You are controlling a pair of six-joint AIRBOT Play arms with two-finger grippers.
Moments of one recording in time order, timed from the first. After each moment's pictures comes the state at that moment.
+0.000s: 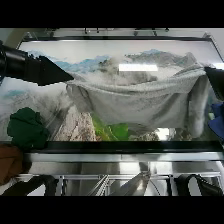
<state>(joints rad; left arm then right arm) -0.07 -1.14 1.60 -2.42 1.61 1.93 -0.45 -0.51 0.73 0.02 1.19 0.99</state>
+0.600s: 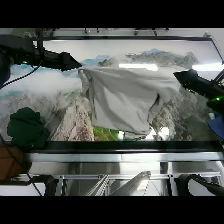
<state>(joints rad) 0.01 -1.61 1.60 -2.42 1.15 2.06 -0.26 -1.24 0.85 -0.09 0.71 0.72</state>
